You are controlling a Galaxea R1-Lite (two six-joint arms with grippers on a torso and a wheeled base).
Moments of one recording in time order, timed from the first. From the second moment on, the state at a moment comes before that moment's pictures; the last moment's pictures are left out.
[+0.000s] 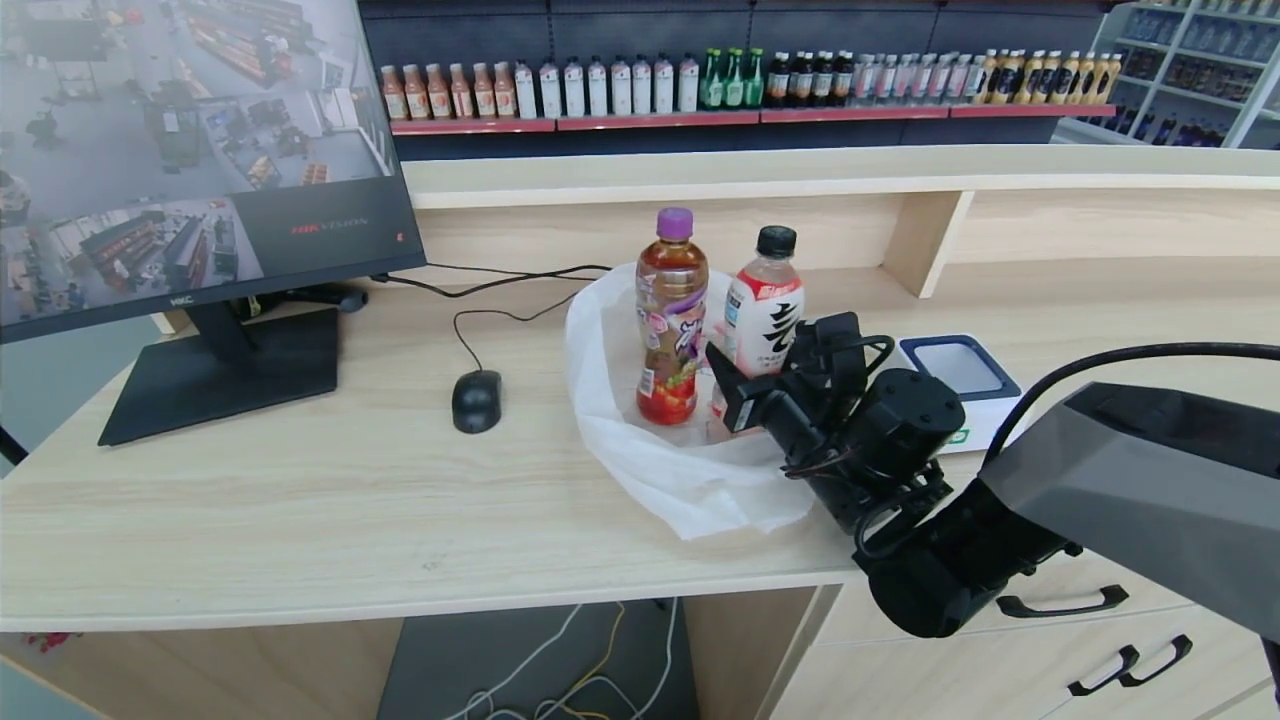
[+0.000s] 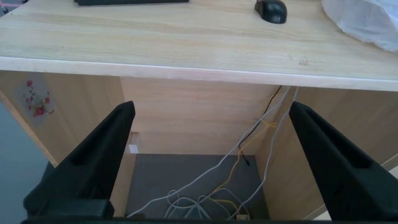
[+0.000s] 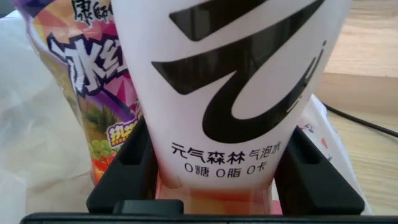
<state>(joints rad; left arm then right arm) 0.00 0.00 0.00 0.00 0.01 -0.02 0.54 2.25 -0.96 -1.58 -0.12 -0.07</state>
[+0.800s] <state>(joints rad) 0.00 0.00 0.00 0.00 0.01 -0.02 0.53 2.27 -0.96 -1.57 -0.13 -0.06</state>
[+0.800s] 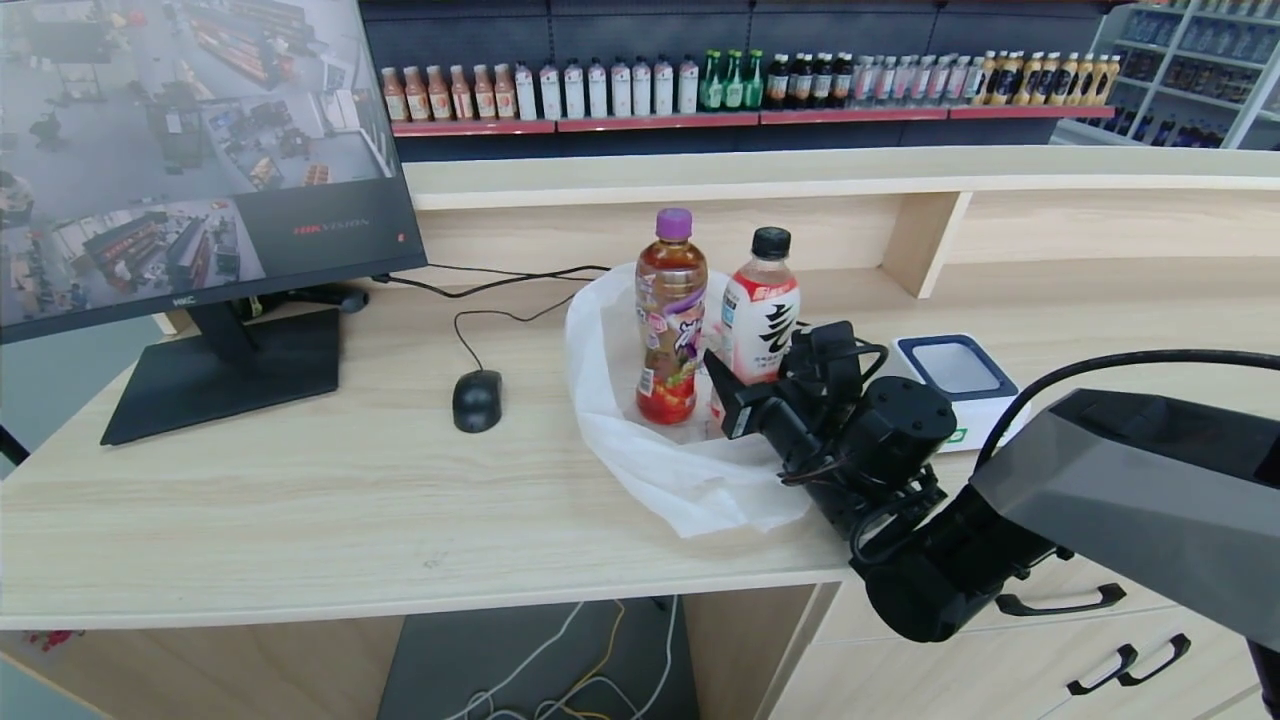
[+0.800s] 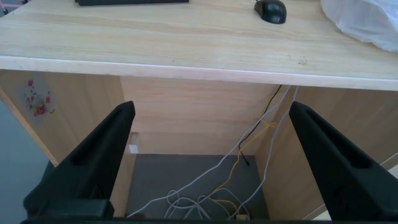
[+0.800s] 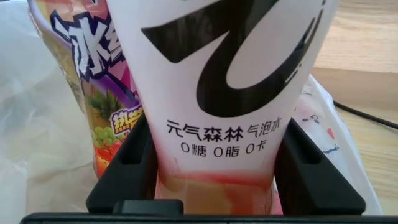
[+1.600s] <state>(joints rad) 0.00 0.00 0.00 0.00 0.01 -0.02 0.54 2.26 -0.95 -1.57 -0.13 -0.05</state>
